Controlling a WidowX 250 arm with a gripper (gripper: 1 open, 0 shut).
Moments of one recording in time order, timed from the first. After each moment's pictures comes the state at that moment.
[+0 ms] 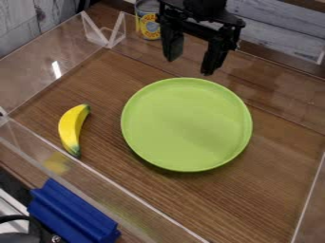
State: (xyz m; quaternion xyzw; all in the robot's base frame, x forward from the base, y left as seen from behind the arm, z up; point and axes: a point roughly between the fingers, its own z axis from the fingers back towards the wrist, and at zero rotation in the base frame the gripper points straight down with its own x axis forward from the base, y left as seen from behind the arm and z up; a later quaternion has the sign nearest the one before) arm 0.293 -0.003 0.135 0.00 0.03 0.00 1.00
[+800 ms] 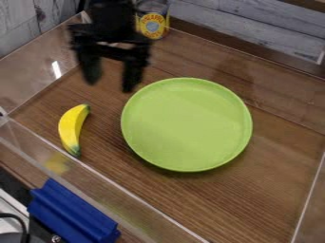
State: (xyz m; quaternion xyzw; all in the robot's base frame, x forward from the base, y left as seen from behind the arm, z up) arm 0.219 0.093 0.118 -0.02 0.01 0.14 0.99
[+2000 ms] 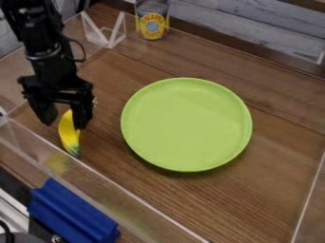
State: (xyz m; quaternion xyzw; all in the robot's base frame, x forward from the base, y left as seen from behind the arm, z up) arm 0.196 0.139 0.043 -0.04 0.00 0.18 0.98
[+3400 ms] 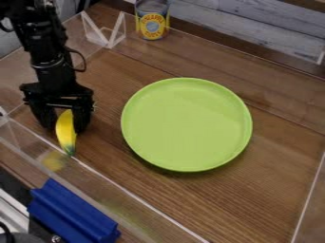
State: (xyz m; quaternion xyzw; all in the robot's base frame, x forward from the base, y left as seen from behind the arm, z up) arm 0.203 0.155 0.019 -0.02 0.02 0.22 0.98
